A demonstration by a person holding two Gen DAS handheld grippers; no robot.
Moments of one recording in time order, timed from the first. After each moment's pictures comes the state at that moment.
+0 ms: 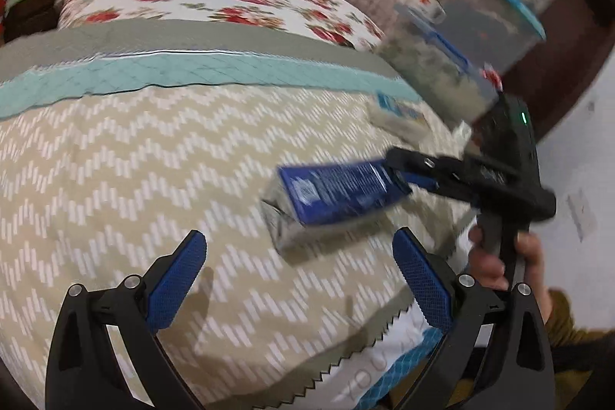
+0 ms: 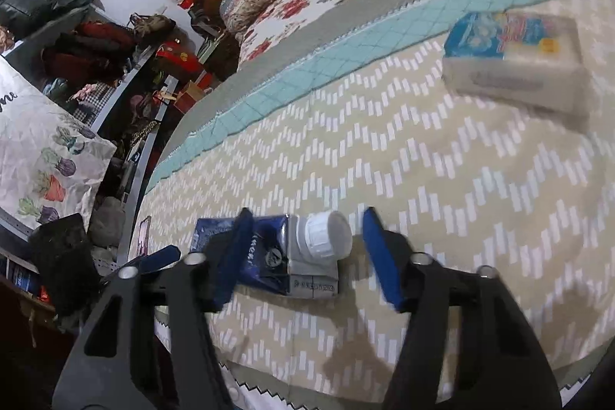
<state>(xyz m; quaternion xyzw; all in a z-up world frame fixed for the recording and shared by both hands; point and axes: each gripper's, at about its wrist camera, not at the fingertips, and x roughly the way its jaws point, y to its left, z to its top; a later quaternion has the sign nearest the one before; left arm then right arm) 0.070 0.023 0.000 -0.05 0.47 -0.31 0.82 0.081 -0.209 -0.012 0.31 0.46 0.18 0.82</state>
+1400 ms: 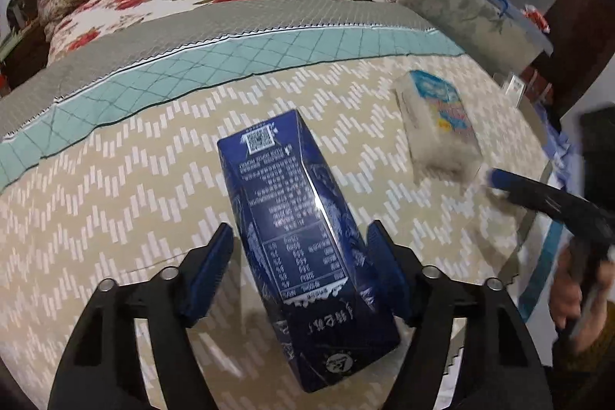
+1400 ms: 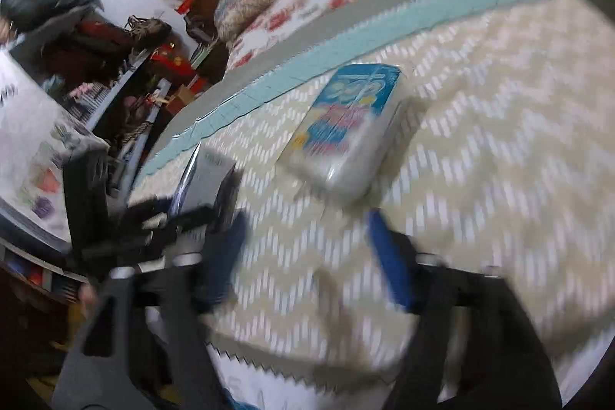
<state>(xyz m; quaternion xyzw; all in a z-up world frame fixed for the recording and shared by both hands) 0.121 -0.062 -0.030 0.08 0.51 -0.25 0.82 0.034 -0.271 -0.005 0.26 0.43 0.13 0.86</state>
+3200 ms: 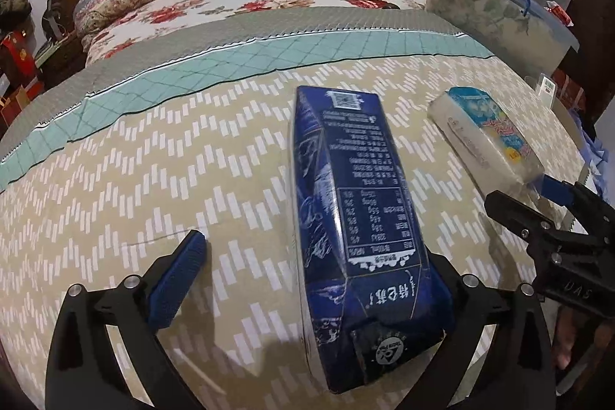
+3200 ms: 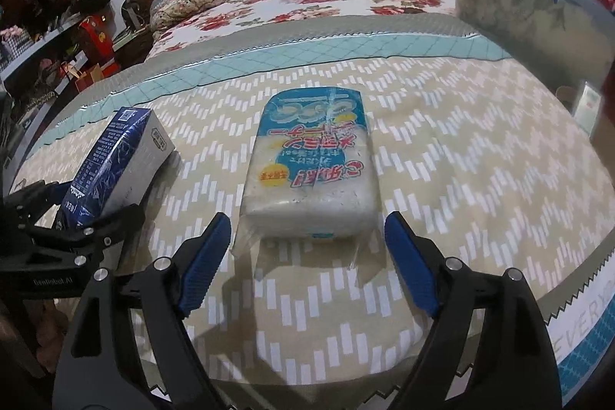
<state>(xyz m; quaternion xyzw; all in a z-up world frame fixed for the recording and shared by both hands) 0.096 -0.070 -0.048 0.10 0.47 -0.19 0.86 0.028 -0.217 -0.020 0.11 0.43 -0.02 0.90</state>
